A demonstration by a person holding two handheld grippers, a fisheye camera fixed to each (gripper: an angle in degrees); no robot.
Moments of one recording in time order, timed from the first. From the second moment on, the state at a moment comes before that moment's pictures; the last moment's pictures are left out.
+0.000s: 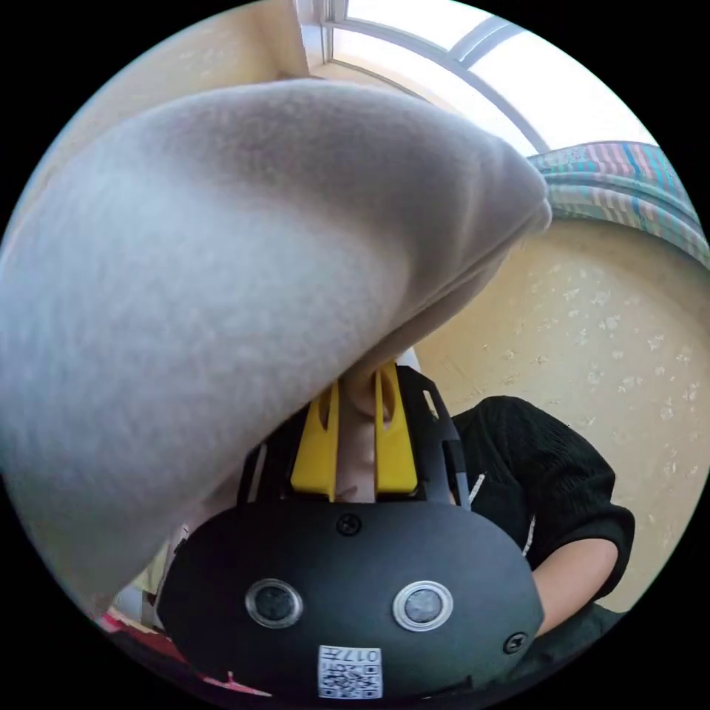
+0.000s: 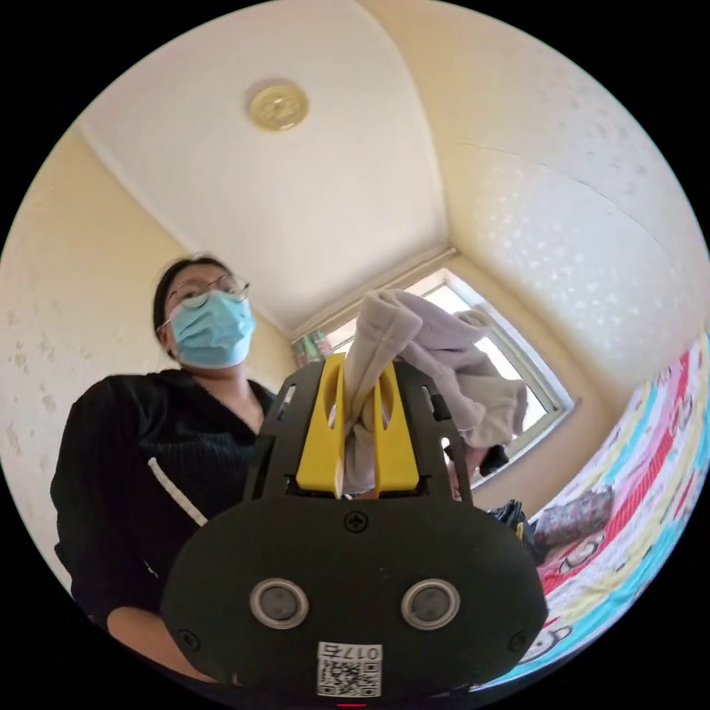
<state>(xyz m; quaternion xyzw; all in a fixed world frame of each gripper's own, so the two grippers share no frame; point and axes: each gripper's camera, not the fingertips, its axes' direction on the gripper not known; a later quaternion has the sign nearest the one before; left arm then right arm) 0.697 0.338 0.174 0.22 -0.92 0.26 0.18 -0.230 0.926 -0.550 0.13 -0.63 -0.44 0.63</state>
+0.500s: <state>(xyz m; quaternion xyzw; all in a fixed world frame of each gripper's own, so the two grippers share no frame) 0.723 0.487 0.100 0.52 -0.80 -0.29 0.07 -0.222 0.862 -0.652 0.28 -0.55 -0.46 0.64</state>
